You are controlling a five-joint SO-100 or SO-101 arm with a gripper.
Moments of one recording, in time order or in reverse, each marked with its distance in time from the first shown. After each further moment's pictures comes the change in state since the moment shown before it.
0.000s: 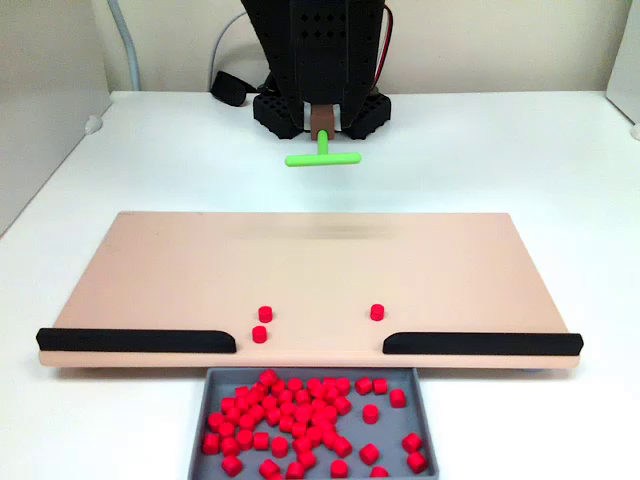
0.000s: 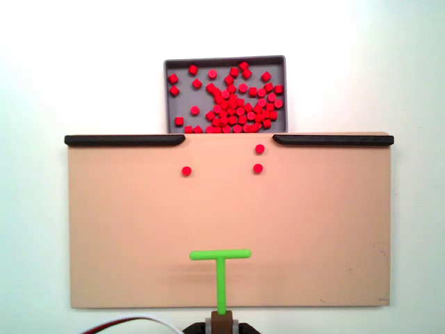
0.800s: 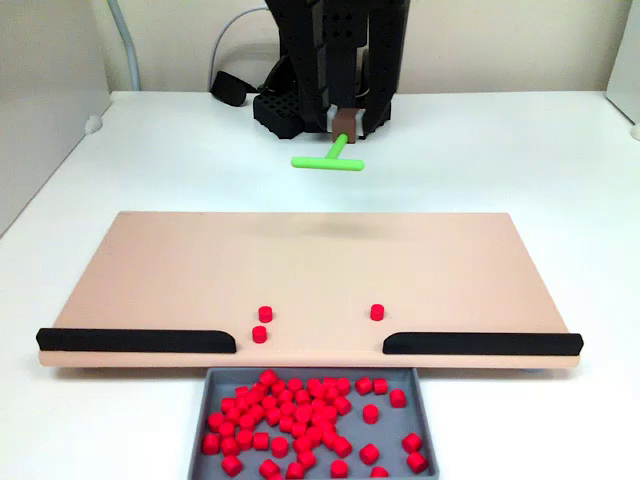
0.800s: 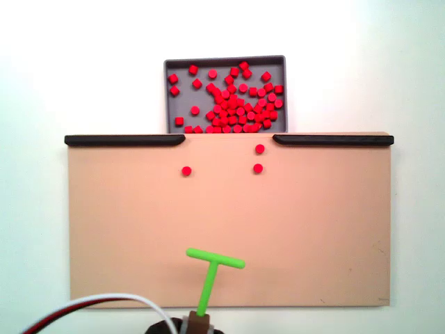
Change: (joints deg) arm -5.4 -0.9 0.0 0.0 20.7
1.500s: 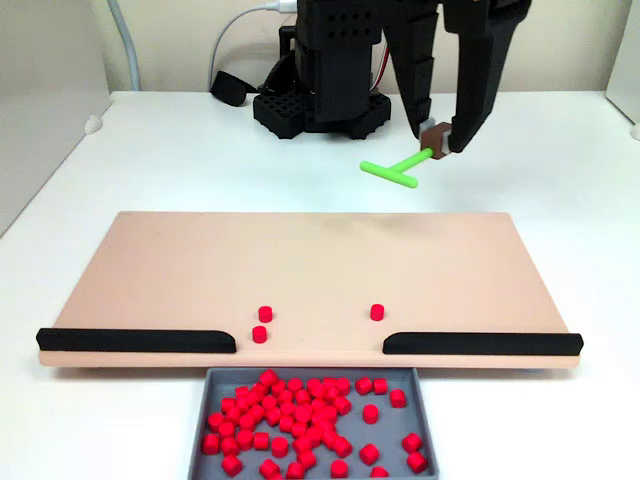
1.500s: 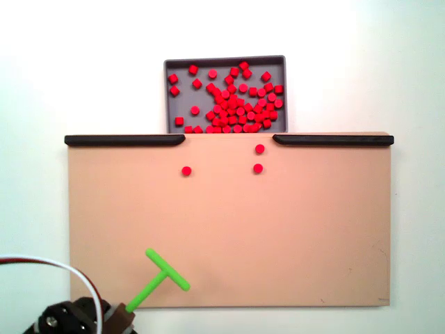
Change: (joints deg) arm -14.2 -9.9 -7.2 -0.3 44.5
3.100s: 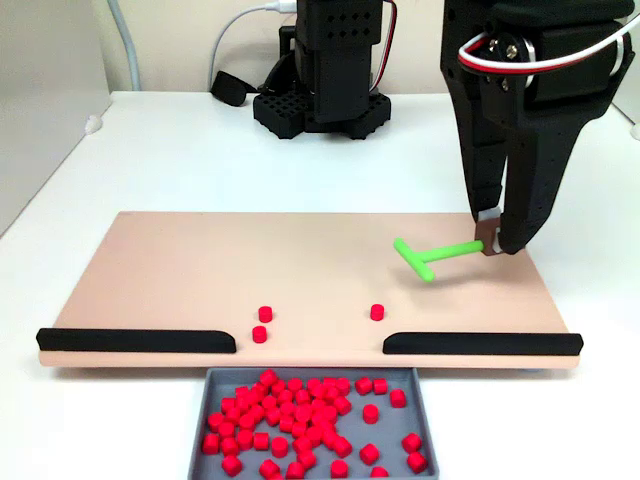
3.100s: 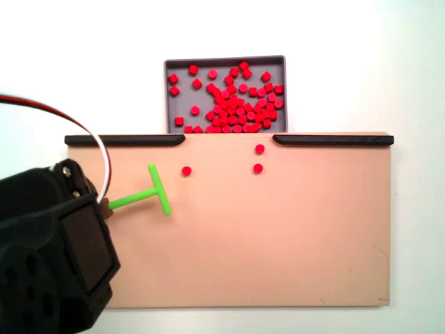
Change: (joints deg) arm 1.5 -30.6 -32.9 0.3 26.1
